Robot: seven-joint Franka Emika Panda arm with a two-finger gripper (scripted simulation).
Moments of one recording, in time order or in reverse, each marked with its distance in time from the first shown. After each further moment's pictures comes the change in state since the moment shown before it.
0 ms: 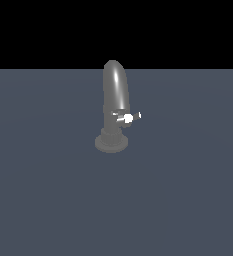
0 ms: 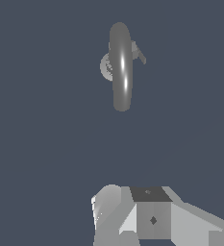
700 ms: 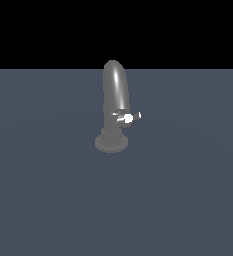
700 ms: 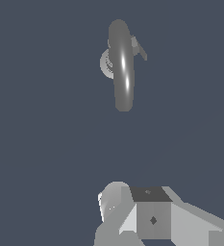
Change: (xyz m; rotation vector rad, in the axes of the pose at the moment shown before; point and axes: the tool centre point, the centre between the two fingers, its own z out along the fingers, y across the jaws) arm 0.016 -0.004 0.000 0.019 -0.051 0.043
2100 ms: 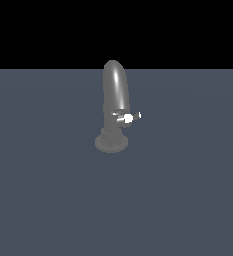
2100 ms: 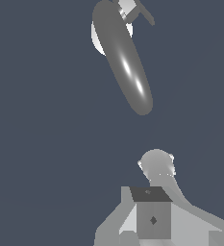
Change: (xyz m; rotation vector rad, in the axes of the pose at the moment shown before) arm 0.132 -0.014 0.019 0.153 -0.420 0.353
